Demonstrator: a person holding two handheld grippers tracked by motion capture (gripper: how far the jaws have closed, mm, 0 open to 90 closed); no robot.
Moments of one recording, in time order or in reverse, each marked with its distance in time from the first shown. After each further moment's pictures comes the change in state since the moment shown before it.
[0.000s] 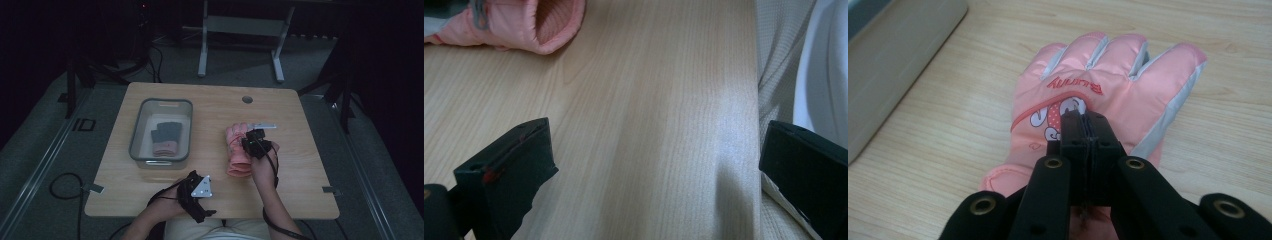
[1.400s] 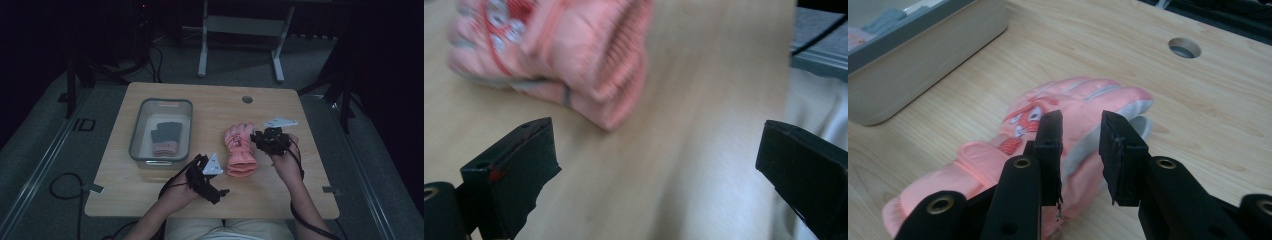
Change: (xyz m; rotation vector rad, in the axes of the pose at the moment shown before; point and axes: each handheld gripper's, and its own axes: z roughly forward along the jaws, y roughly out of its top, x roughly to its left) left arm 0.031 0.064 -0.017 -0.057 0.120 -0.183; right arm -0.047 0.010 -0.040 -0.109 0.145 -0.221
